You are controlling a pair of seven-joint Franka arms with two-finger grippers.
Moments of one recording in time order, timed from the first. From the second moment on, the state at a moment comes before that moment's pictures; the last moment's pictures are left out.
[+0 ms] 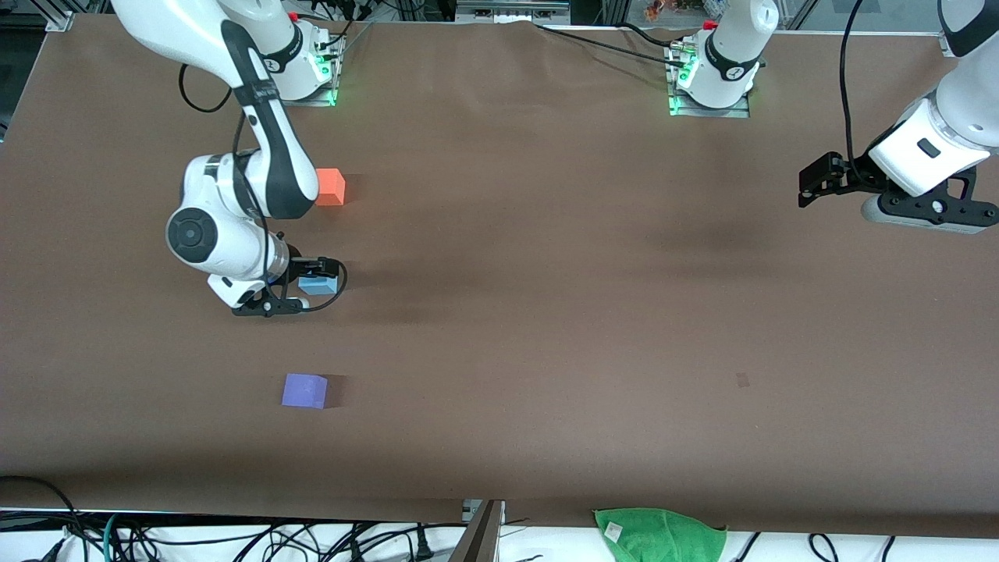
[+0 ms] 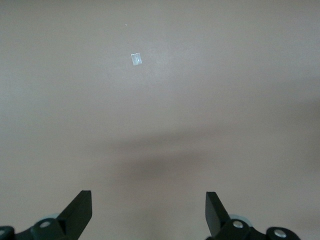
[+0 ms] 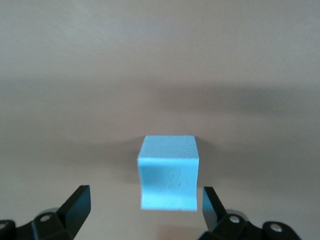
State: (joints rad) left arm -0.01 0.00 -0.08 -1.67 -0.02 1.63 0.03; right arm 0.52 0.40 -0.31 -1.88 0.25 2.10 0.03
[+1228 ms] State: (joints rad) left arm -0.01 0.00 -0.08 -1.67 -0.02 1.63 0.03; right arm 0.49 0.03 -0.41 -1.66 0.09 1.55 -0.07
